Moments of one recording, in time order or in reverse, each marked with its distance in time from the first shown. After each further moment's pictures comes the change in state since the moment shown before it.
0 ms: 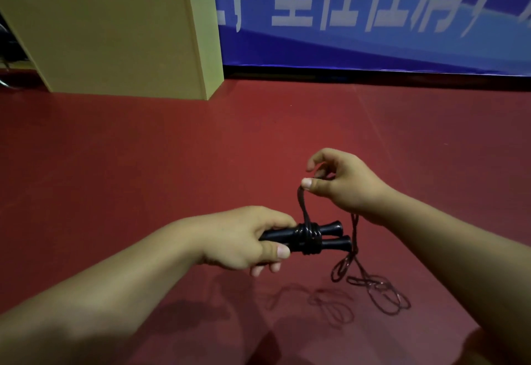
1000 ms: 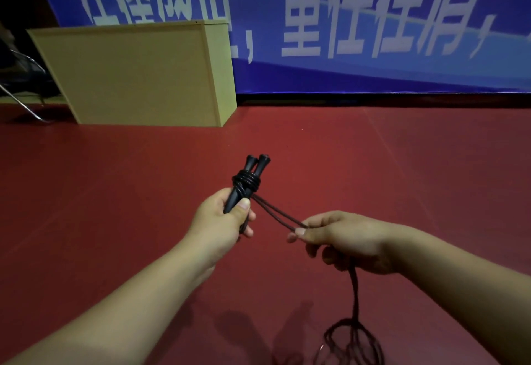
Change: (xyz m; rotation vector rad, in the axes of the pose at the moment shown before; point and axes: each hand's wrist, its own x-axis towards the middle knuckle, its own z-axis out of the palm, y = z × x) left_hand -0.005 -0.024 -0.021 -0.429 1.010 -0.091; right_hand -0.018 -0.034 0.021 0.323 -0.513 0.431
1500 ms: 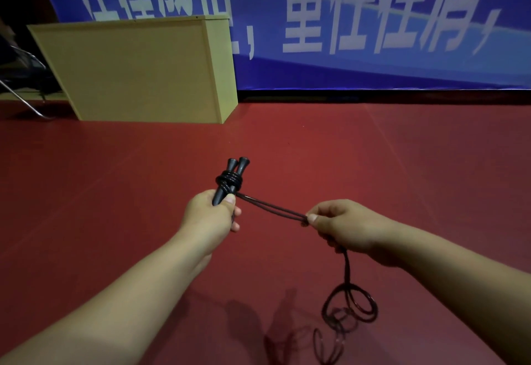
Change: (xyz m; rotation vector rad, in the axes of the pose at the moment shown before) left_hand 0.009 -0.001 -0.004 0.029 0.173 -0.160; right_hand 0.009 0.007 -0.006 -0.212 0.249 -0.126
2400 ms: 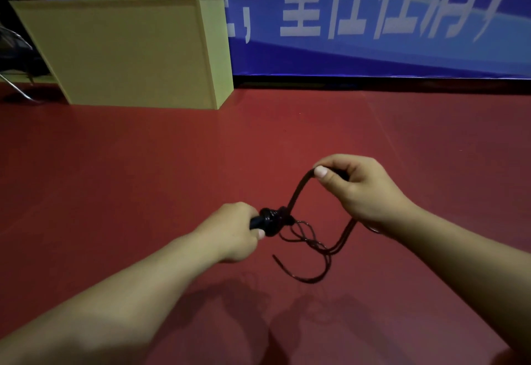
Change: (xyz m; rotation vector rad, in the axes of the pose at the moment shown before) left_hand -0.004 -0.017 0.019 0.930 -0.466 0.203; right_hand -0.002 0.004 -0.023 -0.065 0.370 -0.502
